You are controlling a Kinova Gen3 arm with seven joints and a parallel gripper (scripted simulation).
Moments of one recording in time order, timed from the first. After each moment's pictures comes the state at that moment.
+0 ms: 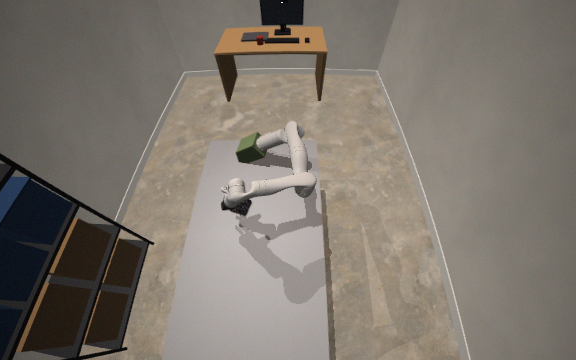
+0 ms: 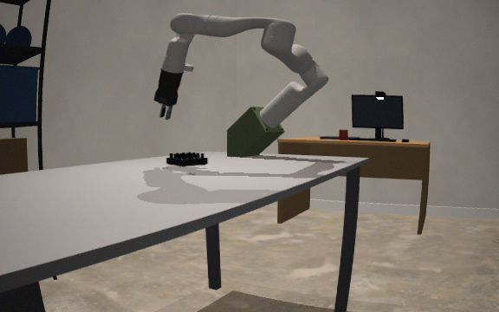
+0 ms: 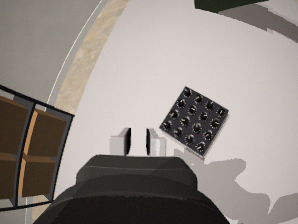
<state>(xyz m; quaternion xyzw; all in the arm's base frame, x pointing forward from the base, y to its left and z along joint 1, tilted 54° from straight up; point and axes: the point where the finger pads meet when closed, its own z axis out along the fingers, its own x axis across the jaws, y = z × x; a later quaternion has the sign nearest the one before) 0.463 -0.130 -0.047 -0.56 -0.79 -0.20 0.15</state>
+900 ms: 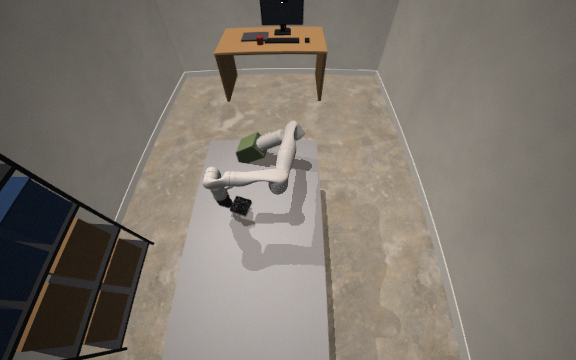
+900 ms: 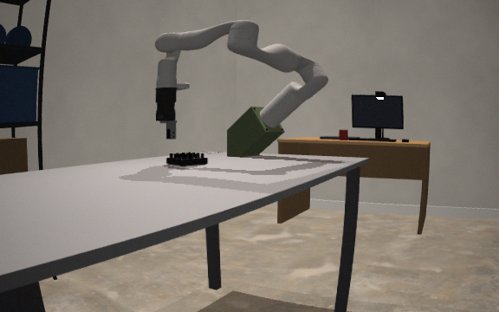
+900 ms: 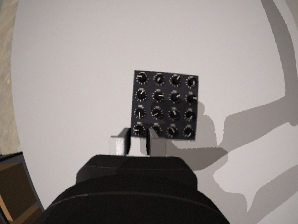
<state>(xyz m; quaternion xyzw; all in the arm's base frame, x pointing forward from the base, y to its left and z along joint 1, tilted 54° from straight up) 0.435 -0.075 -0.102 -0.70 -0.56 -0.32 0.31</state>
